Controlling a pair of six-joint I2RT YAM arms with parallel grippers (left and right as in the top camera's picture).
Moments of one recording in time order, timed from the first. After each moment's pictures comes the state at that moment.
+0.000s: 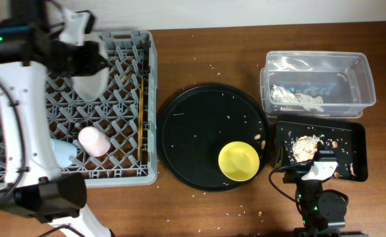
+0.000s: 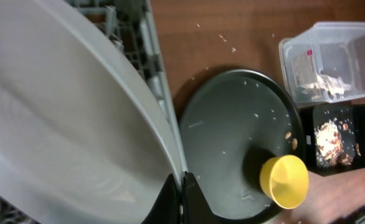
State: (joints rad) left arm 0.12 1.92 2.31 -1.52 0.50 0.16; right arm 0.00 0.01 0.01 -0.08 0.02 0.08
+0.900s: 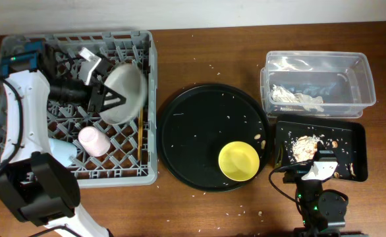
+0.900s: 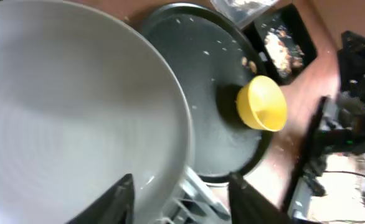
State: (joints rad) left arm 0.23 1.92 1.82 -1.47 0.85 0.85; right arm 0.00 0.01 0.01 -0.08 0.02 0.08
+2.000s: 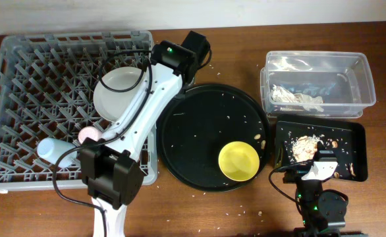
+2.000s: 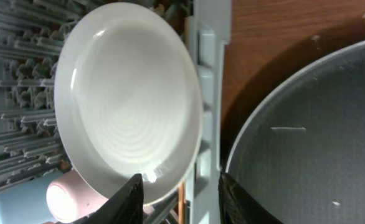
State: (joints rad) left arm -0.51 2.12 2.10 -1.42 -0.54 -0.45; right arm 0.00 0.01 0.01 -0.08 0.02 0.08
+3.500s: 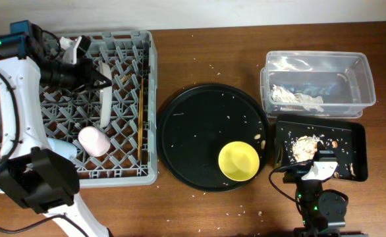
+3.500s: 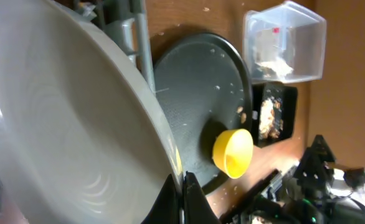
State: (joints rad) left arm 0.25 2.03 2.10 -1.57 0.78 0.23; right arm 0.00 0.01 0.01 -0.08 0.02 0.08
